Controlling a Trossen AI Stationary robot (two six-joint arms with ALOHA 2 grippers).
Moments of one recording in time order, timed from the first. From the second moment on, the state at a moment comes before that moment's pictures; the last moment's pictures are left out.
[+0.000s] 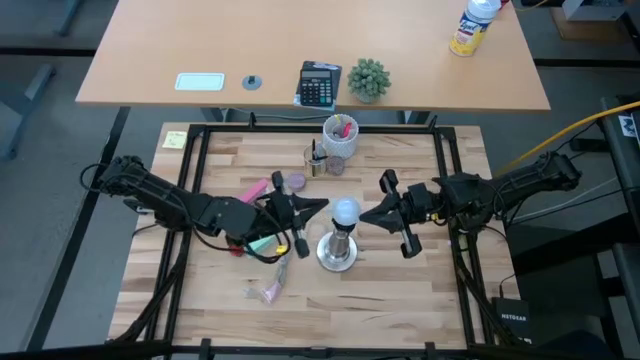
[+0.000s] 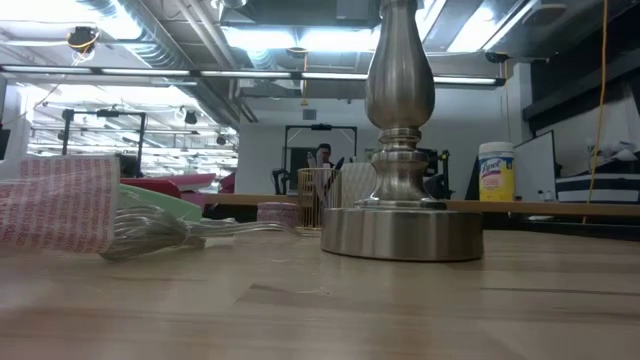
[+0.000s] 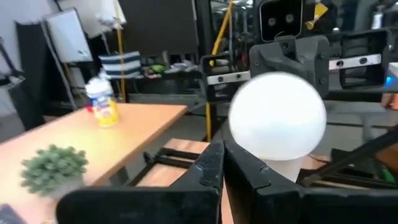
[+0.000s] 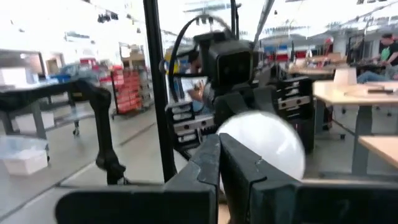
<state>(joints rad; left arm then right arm) -0.41 1.50 1.38 0.11 -0.84 0.09 0.32 1.07 0.93 0.37 0.09 0.06</state>
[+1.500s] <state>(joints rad) -0.40 1.52 1.38 0.16 -0.70 0.03 0.32 1.06 0.92 0.34 0.21 0.10</state>
